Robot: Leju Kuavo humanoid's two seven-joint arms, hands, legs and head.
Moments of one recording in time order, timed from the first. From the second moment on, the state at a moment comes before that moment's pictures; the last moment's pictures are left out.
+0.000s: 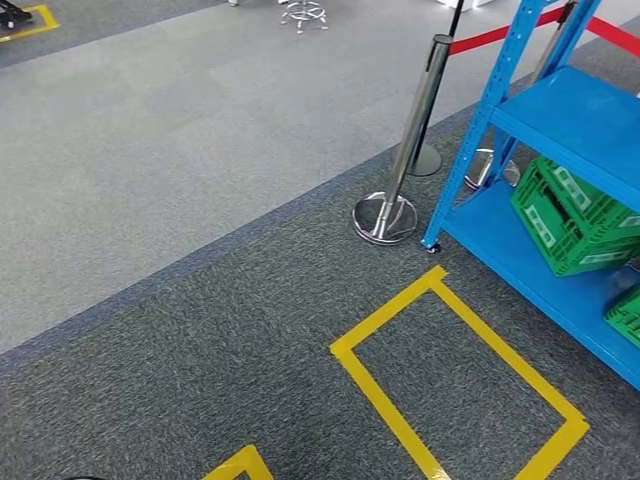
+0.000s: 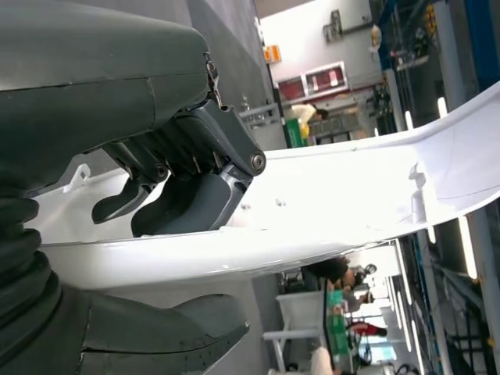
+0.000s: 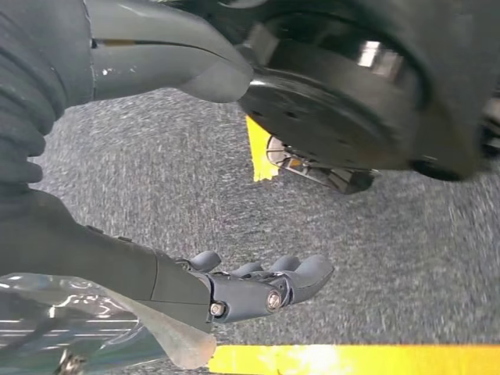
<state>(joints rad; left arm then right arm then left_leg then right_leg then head) 0.52 -0.34 0.48 -2.28 -0.20 0.10 -0.53 0.38 0.36 -0.69 -1.07 1.05 0.45 -0.21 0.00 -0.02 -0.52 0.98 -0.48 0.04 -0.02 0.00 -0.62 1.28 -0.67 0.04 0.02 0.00</state>
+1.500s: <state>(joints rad) 0.52 -0.35 0.47 -2.31 -0.14 0.23 -0.57 0.48 0.36 -0.58 -1.18 1.03 0.44 -0.18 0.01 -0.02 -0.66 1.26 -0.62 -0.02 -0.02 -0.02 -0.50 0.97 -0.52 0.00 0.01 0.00</state>
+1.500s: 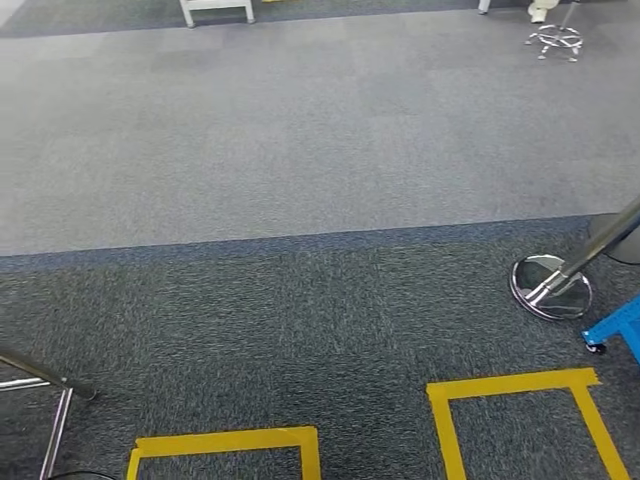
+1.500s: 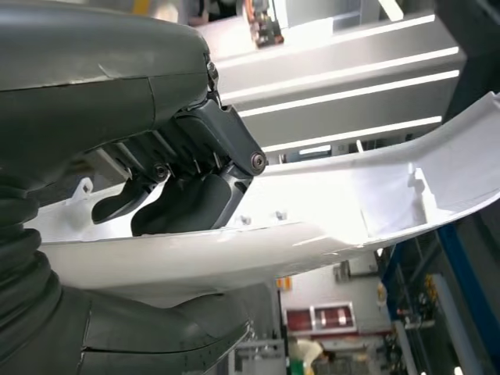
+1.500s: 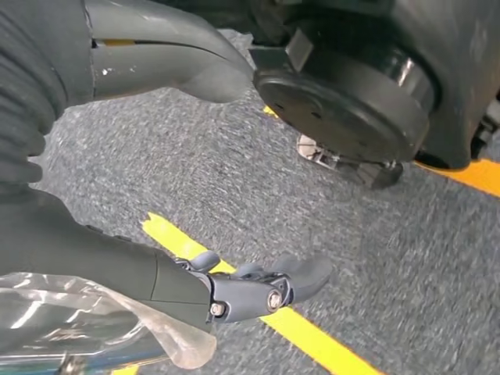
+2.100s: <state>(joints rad) 0.48 -0.34 0.44 -2.30 -0.16 0.24 -0.63 0.48 0.36 -0.56 -1.20 1.06 0.43 -0.26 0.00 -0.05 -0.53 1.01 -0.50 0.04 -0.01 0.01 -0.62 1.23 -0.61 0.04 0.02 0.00</state>
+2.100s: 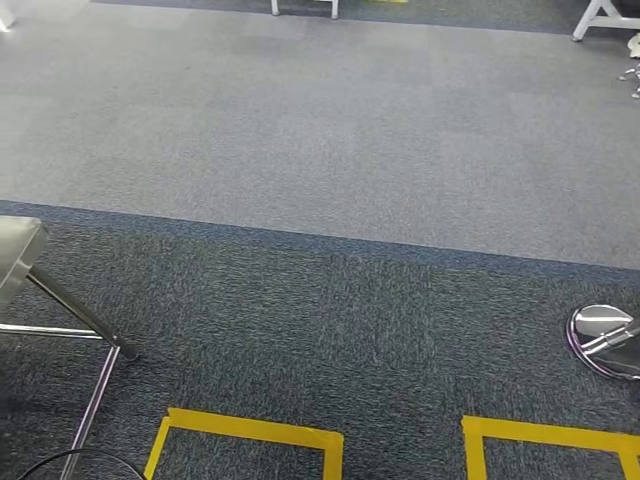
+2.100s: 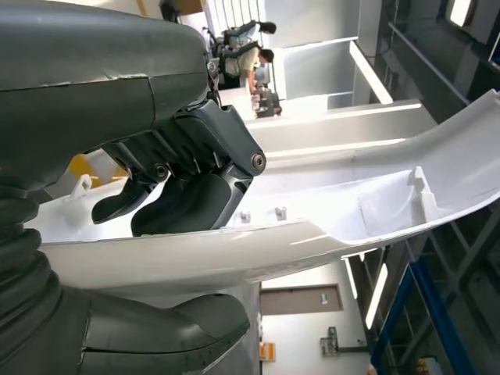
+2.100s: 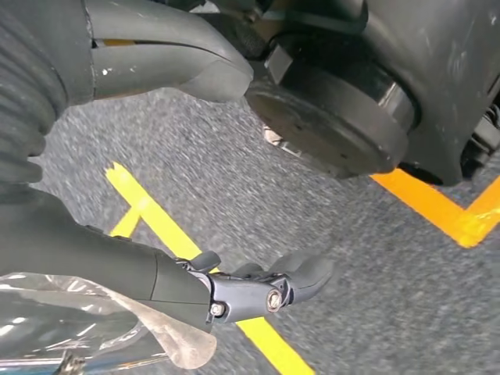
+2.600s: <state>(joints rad) 0.47 -0.31 0.41 -2.29 -0.26 0.34 -0.63 0.46 0.35 -0.58 -1.16 1.16 0.43 -0.31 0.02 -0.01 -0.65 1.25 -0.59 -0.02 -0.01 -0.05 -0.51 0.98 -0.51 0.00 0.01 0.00</state>
